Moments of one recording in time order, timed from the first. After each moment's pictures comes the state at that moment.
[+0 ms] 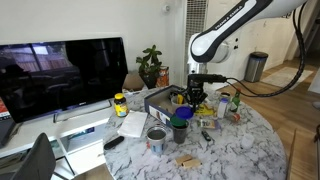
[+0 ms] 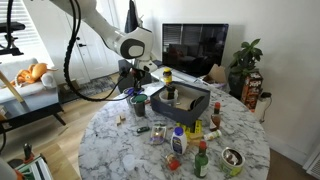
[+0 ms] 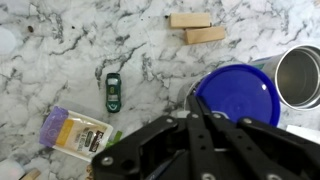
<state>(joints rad) 0.06 0.29 0.09 -2.08 0.31 2.24 0.49</state>
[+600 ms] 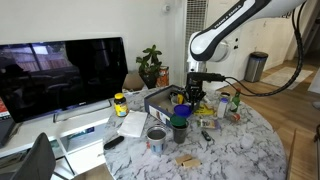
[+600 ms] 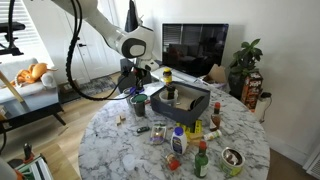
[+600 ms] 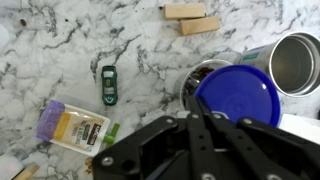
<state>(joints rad) 0.06 0.29 0.08 -2.07 0.32 2.25 0.49</state>
